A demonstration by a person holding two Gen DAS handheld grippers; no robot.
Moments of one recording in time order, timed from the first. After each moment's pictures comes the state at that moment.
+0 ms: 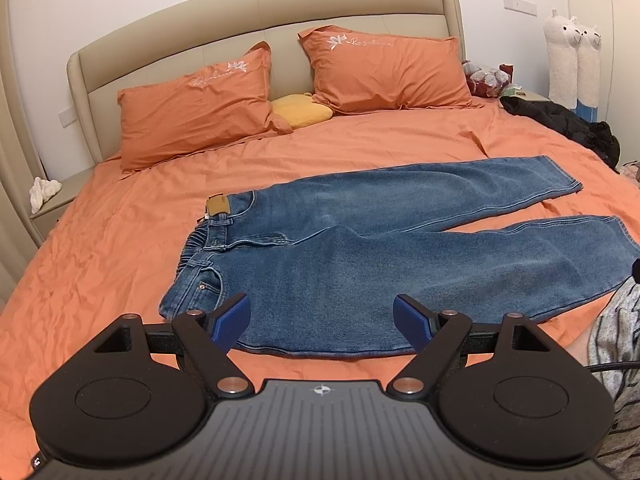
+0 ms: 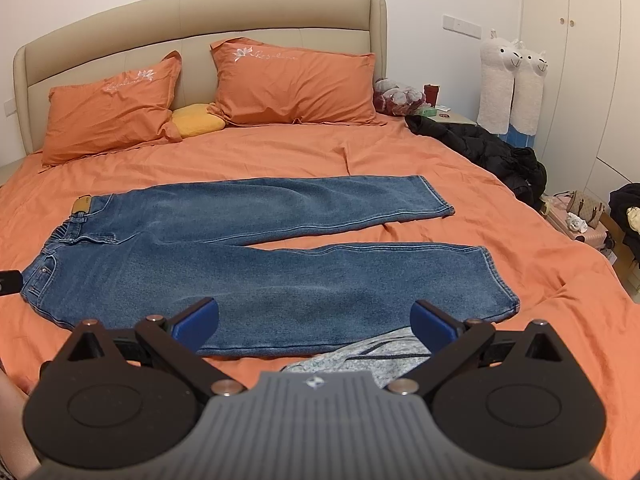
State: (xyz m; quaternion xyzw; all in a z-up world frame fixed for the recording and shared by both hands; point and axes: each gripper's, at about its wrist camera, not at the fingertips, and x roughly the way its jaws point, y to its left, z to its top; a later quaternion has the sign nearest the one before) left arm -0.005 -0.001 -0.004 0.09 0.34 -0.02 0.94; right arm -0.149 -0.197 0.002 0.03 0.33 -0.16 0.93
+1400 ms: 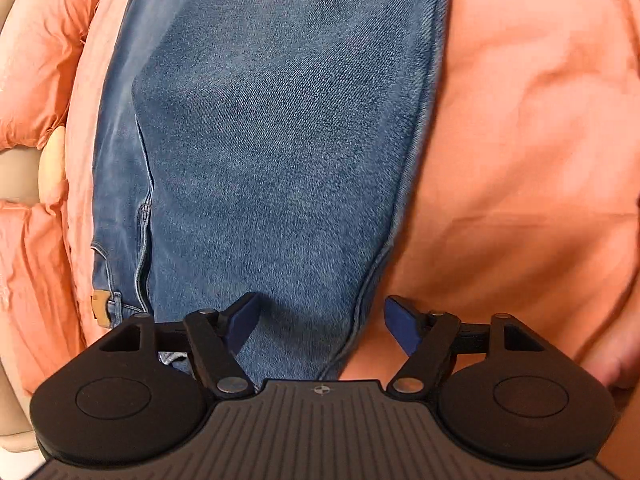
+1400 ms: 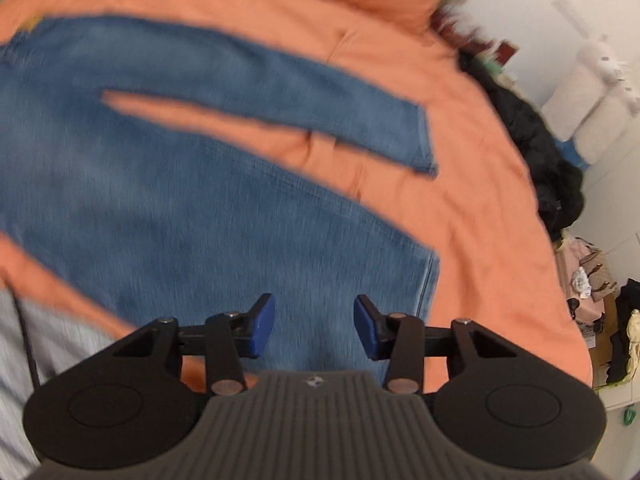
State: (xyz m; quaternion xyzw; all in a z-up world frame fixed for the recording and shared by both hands) left arm 0.131 0.051 -0.233 0.64 0.40 -0.27 0.60; right arm -0.027 -0.439 -0.116 -0.15 0.53 -0.05 0.83
